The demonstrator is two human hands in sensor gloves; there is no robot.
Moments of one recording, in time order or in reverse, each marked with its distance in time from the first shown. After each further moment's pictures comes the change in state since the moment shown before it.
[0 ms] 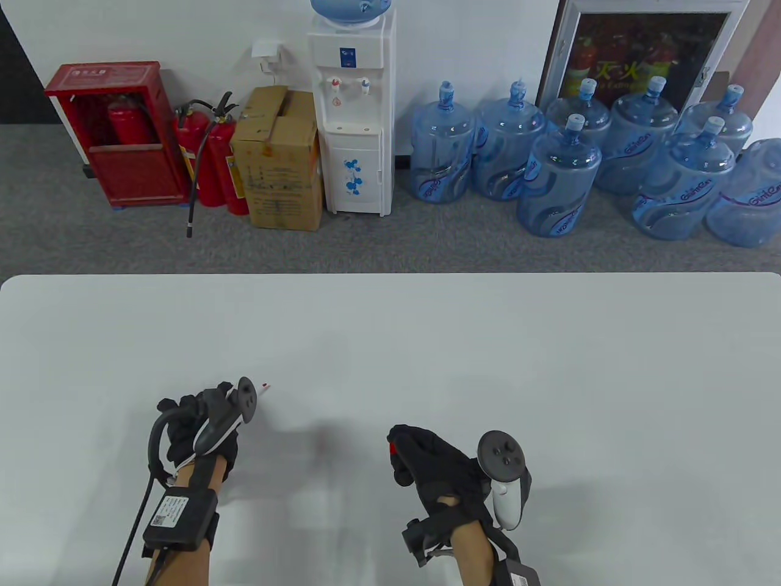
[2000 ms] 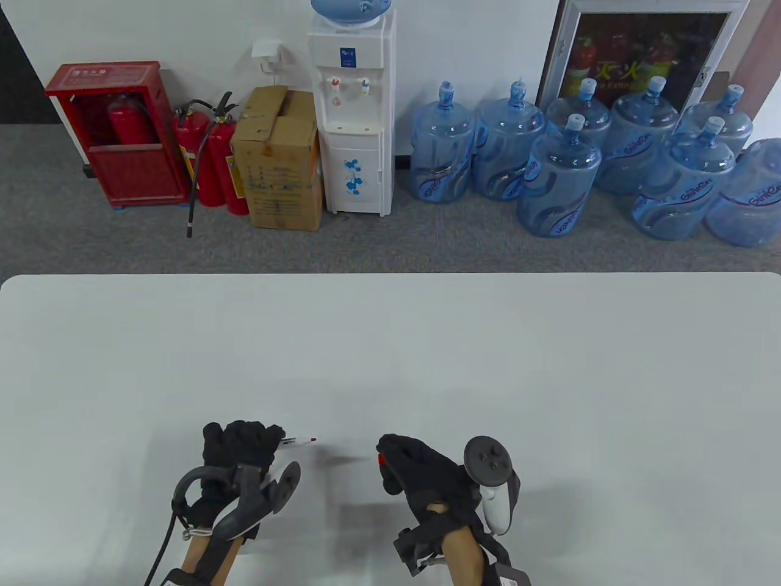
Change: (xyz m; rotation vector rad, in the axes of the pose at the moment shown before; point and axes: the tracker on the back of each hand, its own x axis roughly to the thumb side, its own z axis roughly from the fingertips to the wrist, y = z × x) left_hand 0.038 0.019 0.129 0.370 -0.365 -0.073; right_hand -0.003 0.019 0.005 0.037 0.033 0.052
